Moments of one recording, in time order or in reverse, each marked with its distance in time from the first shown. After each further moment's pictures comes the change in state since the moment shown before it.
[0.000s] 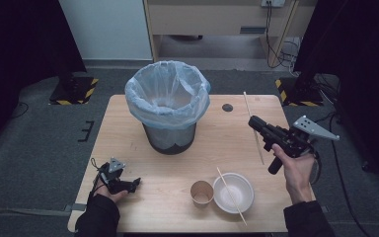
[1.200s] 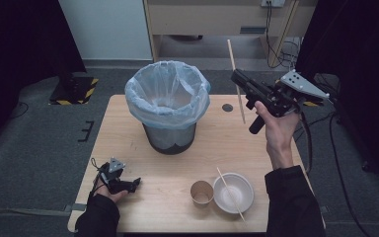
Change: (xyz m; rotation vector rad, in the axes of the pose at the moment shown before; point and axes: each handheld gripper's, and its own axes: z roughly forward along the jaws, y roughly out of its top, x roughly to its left) left arm 0.000 0.000 0.000 0.001 -0.001 0.002; right arm 0.037 0.085 0.068 -0.168 0.066 -0.091
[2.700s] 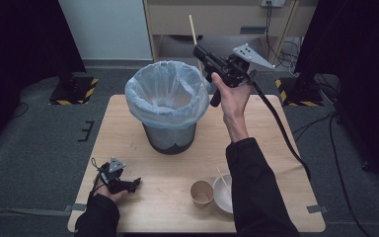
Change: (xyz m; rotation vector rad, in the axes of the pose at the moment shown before) left arm 0.000 0.000 0.000 -0.002 -0.001 0.000; right arm 0.008 -0.012 0.113 -0.050 0.022 0.036
